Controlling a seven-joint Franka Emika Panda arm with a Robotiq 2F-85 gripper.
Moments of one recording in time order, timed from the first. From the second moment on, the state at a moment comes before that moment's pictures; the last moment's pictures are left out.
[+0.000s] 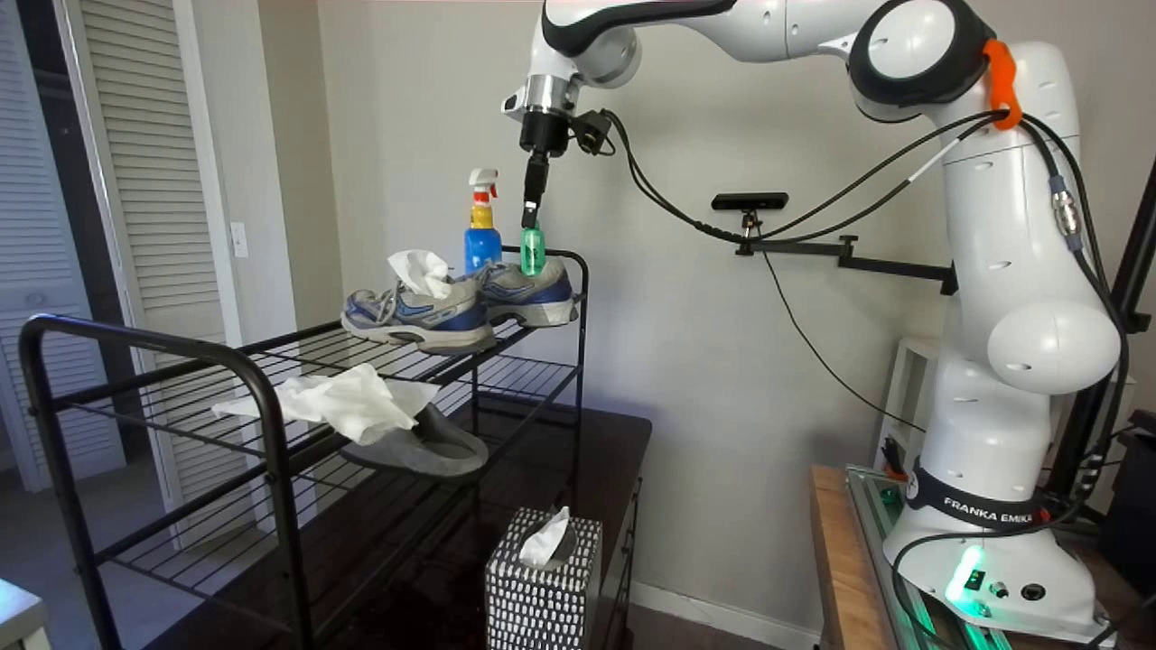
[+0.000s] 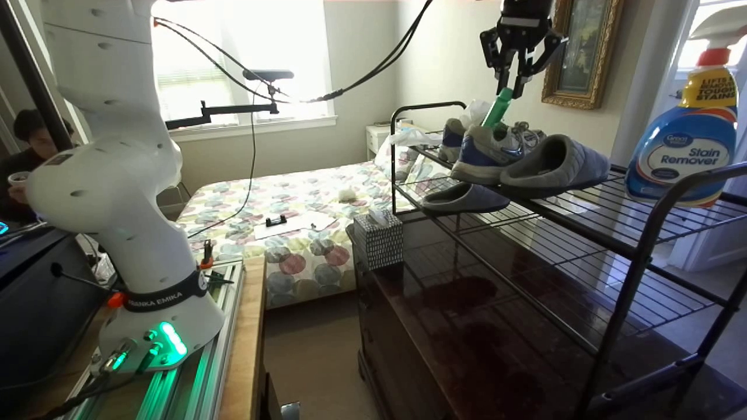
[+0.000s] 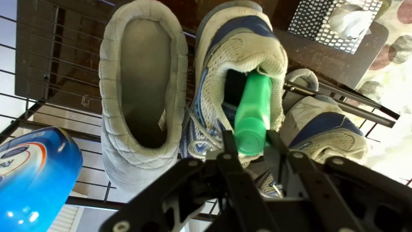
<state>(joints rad) -0.13 0.25 -0.04 -1.37 0.20 1.68 -0.60</state>
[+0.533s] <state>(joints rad) -0.13 0.13 -0.06 -1.38 0.19 1.68 -0.54</state>
